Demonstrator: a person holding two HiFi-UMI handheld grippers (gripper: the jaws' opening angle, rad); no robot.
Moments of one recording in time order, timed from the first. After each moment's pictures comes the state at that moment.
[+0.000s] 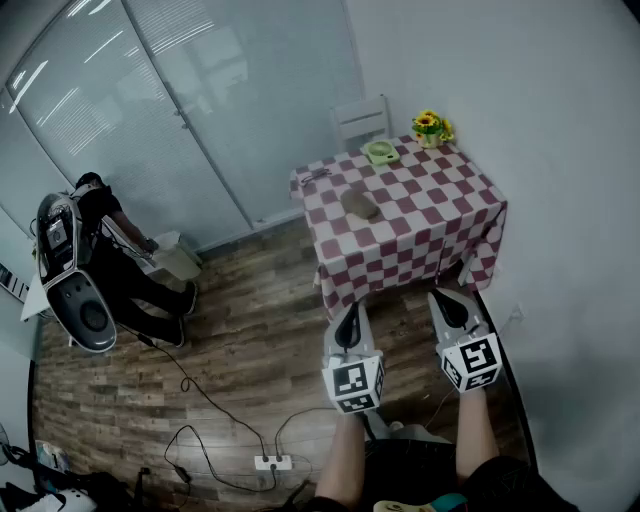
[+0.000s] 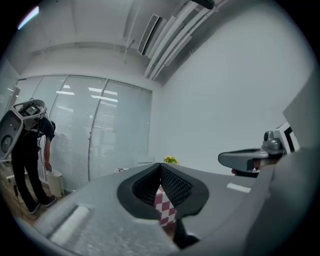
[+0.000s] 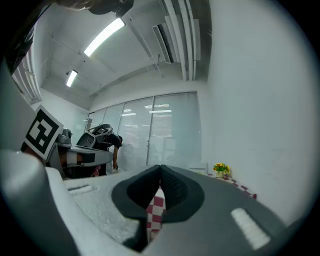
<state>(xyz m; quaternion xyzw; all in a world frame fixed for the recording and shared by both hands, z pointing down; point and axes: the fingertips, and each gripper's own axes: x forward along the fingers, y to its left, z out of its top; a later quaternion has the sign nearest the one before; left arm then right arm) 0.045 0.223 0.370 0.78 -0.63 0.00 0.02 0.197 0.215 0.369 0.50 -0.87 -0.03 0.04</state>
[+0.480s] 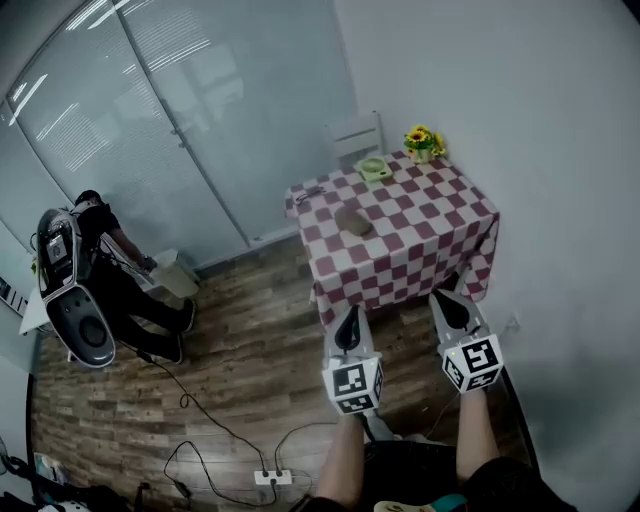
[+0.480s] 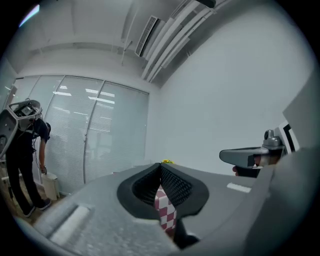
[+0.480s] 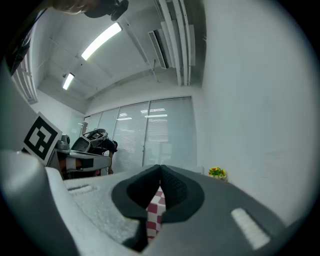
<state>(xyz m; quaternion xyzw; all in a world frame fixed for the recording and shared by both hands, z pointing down) 0.062 0.207 0.358 0.79 -0.62 -0.01 0.01 0.221 0.203 0.350 0.51 -0.86 -0.03 0.01</state>
